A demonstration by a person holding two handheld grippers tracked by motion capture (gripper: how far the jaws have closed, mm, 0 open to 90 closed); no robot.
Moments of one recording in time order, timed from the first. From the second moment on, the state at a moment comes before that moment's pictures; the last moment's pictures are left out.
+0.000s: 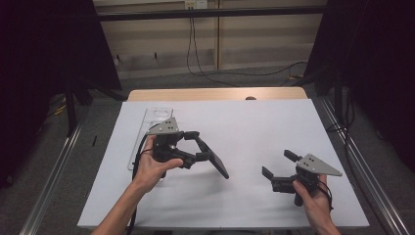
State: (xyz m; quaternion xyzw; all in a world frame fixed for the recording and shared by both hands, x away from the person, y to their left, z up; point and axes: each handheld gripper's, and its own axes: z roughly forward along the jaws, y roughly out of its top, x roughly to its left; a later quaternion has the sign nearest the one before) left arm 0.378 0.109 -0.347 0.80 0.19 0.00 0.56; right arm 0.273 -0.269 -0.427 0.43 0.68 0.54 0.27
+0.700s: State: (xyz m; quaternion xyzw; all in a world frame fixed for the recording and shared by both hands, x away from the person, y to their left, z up) left arm 0.382 0.128 -0.332 0.80 0.23 0.04 0.55; right arm 0.251 -0.292 -0.439 0.46 0.65 0.51 0.33
